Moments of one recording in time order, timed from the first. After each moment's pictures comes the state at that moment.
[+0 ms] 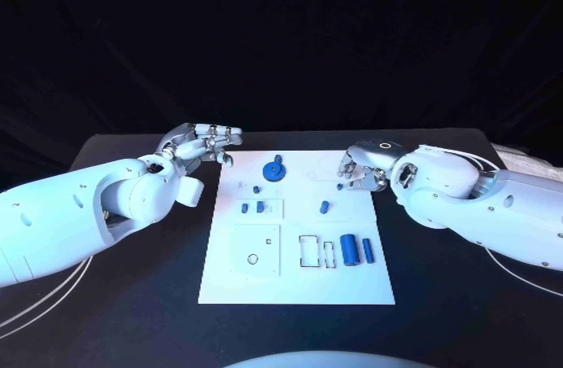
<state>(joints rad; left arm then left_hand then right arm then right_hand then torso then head) 1.21 -0.87 -0.02 1.47 -0.02 -0.25 0.30 1.36 -0.12 0.43 -0.03 0.10 1.06 0.17 0.10 0.07 1.17 0.09 0.18 0.09 1.19 0.02 1.00 0.54 0.17 1.21 0.12 0.55 0.84 1.17 -0.87 0.02 1.57 -1.77 -0.13 -0.27 1.59 -0.08 0.13 0.24 0.07 1.10 0.10 0.07 0.07 1.10 0.05 0.10 0.17 1.47 -0.03 1.24 1.21 0.10 1.35 0.06 1.22 1.01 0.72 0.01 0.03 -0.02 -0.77</state>
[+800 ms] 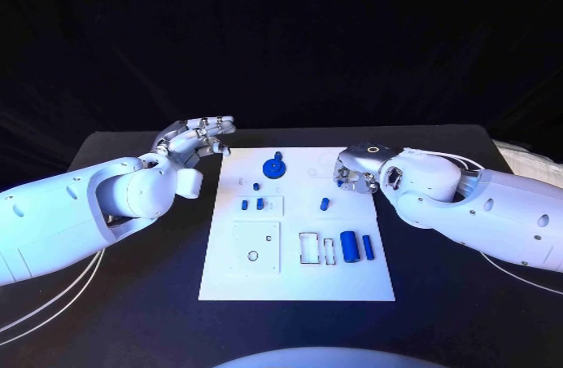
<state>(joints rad) 1.21 -0.88 -0.03 1.49 0.15 -0.27 0.36 1.36 -0.12 0.42 -0.04 0.10 1.06 0.17 0.10 0.07 1.17 0.09 0.19 0.09 1.19 0.01 1.00 0.54 0.17 1.21 0.12 0.55 0.84 1.15 -0.81 0.02 1.54 -1.84 -0.07 -0.28 1.58 -0.07 0.27 0.21 0.06 1.14 0.09 0.07 0.07 1.15 0.04 0.10 0.09 1.47 -0.03 1.21 1.17 0.10 1.36 0.06 1.21 1.00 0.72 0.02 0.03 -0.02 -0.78</state>
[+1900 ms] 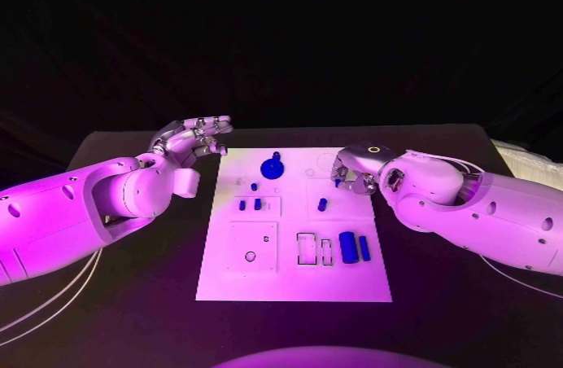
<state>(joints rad) 1.21 -0.88 -0.03 1.49 0.16 -0.27 0.36 1.37 -0.11 0.42 -0.05 0.10 1.06 0.17 0.11 0.07 1.17 0.09 0.20 0.09 1.19 0.01 1.00 0.53 0.17 1.22 0.11 0.54 0.84 1.14 -0.83 0.02 1.57 -1.82 -0.15 -0.29 1.51 -0.07 0.35 0.16 0.05 1.18 0.09 0.08 0.09 1.21 0.04 0.09 0.07 1.47 -0.03 1.21 1.18 0.10 1.37 0.06 1.21 1.02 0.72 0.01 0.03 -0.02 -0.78</state>
